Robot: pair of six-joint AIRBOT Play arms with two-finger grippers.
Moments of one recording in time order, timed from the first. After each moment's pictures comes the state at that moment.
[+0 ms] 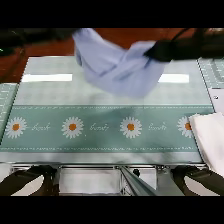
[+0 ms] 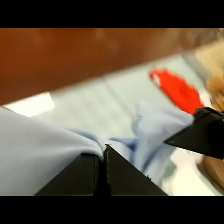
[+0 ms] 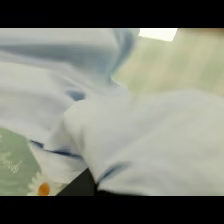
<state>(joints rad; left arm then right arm) -0.16 -1.10 1.51 0.56 -0.86 -1.09 0.19 -1.17 1.65 -0.95 1.18 1.43</state>
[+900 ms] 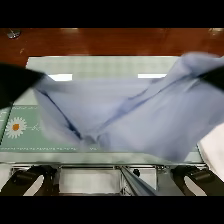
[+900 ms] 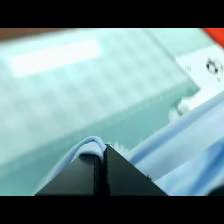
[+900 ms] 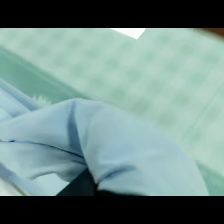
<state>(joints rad) -0.15 -0.66 1.26 0.95 -1.30 -1.46 0.18 -0.83 1.63 -1.13 1.64 1.47</state>
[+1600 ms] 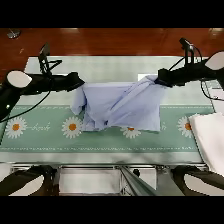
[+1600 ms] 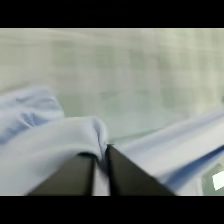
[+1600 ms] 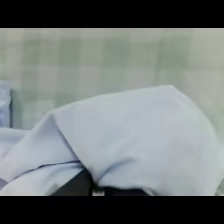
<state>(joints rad) -0.17 -1.19 1.01 0.82 -0.76 -1.43 0.01 -1.33 1.26 -1.05 1.08 1.50</state>
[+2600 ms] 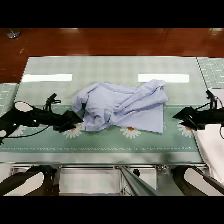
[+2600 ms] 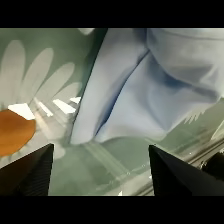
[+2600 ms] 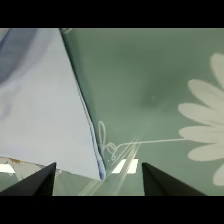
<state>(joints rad) 0.05 -1.19 0.54 0.69 -1.08 -1.27 -0.53 -1.11 0.66 -0.97 1.25 1.27</state>
